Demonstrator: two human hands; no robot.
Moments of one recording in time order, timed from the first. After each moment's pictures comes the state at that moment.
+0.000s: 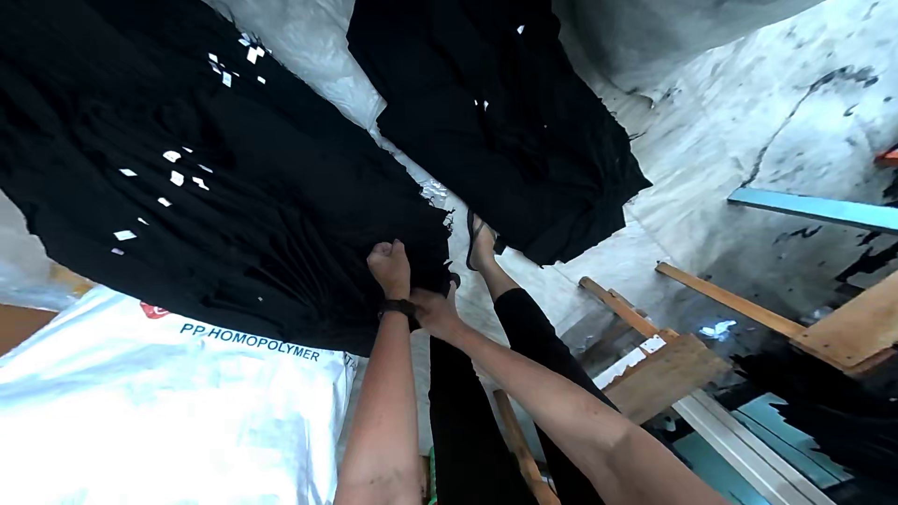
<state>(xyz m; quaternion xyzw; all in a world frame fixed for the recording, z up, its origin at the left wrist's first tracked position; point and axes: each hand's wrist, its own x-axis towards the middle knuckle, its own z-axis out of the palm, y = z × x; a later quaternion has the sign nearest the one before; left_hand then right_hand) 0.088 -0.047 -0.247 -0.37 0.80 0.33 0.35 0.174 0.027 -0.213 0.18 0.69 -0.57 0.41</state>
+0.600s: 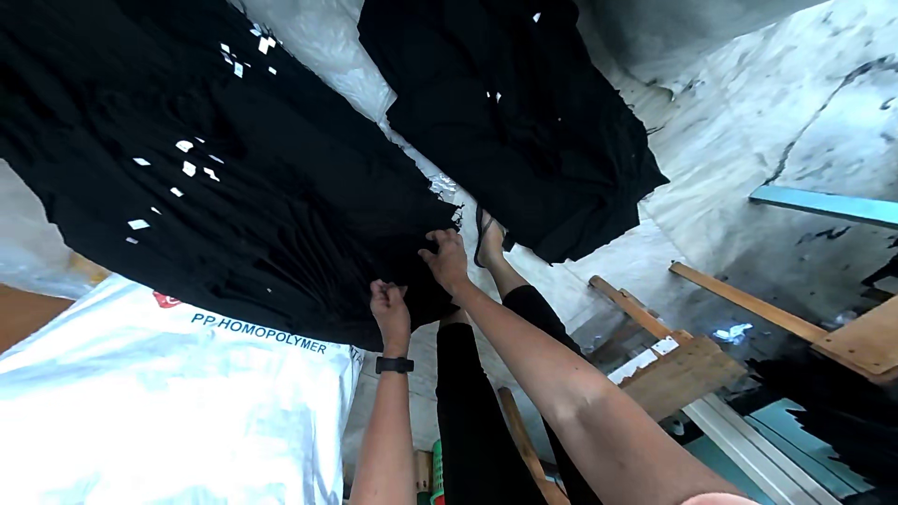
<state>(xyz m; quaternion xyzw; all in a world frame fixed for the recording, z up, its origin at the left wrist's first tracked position) 0.159 -0.088 -0.219 -0.39 0.70 0.54 0.23 0.123 0.037 -0.265 0.32 0.78 -0.42 0.34</state>
